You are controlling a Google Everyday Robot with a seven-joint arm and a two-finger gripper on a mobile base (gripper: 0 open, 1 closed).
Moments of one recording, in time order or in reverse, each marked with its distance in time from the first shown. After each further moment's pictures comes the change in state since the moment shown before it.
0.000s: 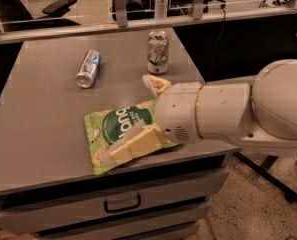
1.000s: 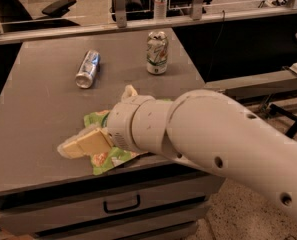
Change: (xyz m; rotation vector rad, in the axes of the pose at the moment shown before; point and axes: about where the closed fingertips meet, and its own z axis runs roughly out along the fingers) arm 0.005 0.002 0.073 0.239 0.097 0.138
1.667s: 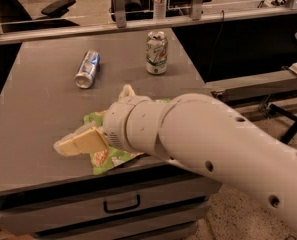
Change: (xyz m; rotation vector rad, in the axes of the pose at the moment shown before) arm -0.003 -0.002 0.007 0.031 -0.015 0.015
